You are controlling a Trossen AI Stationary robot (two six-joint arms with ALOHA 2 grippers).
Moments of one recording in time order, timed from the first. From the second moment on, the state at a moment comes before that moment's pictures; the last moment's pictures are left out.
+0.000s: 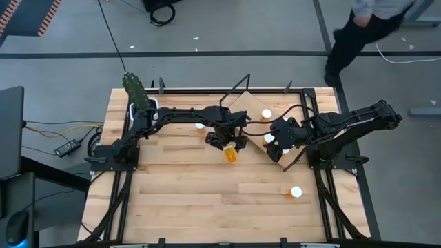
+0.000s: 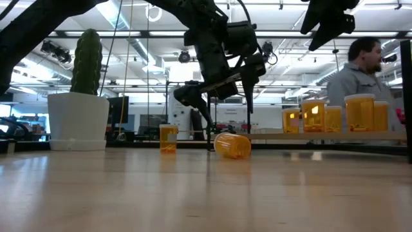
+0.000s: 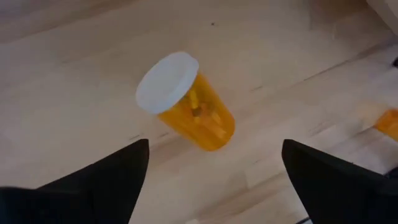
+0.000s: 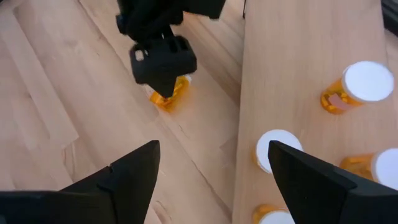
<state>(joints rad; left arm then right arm) 0.16 2.22 1.88 -0.96 0.34 -1.12 0.24 1.14 1.14 -1.03 0.38 0.83</state>
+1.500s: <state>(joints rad) 0.18 2.29 1.88 -0.95 0.32 -1.22 0.24 1.14 1.14 -1.02 0.42 0.80</state>
